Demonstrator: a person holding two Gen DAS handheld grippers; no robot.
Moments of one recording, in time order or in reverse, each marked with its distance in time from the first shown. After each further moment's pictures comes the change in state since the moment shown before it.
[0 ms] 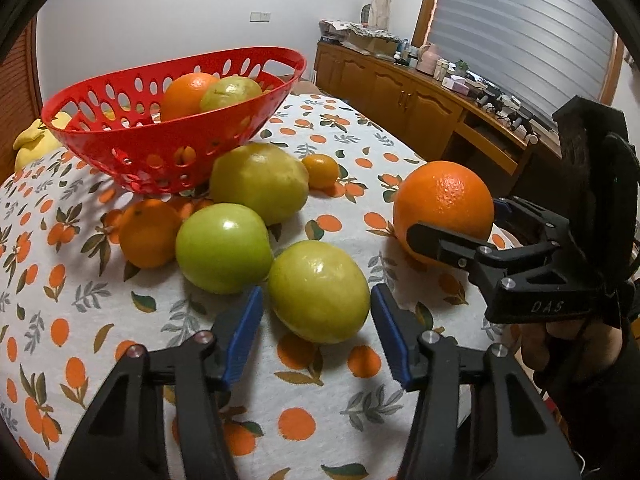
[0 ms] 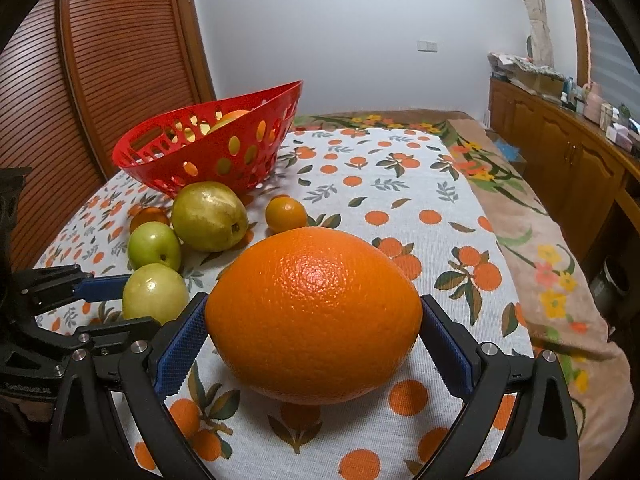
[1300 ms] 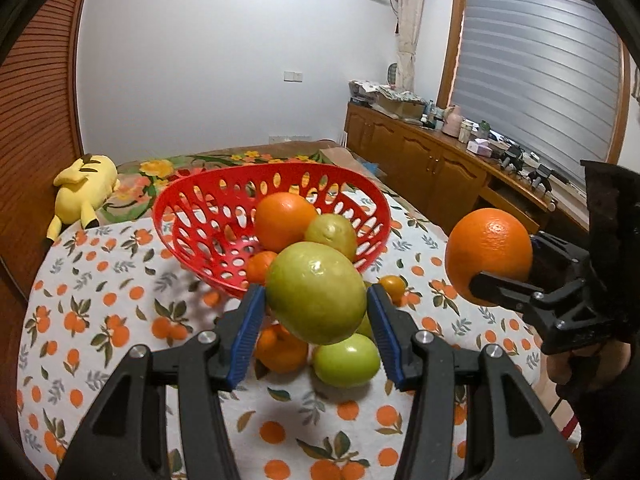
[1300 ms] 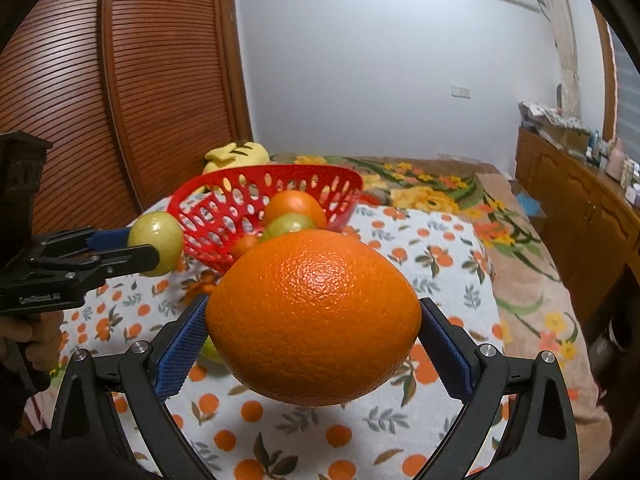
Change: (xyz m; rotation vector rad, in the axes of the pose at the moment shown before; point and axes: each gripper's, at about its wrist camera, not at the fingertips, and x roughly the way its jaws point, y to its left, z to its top) left arm -0.080 0.065 0.059 -0.028 -0.215 0.101; right arm -0.032 0.045 0.075 -0.127 -0.113 0.074
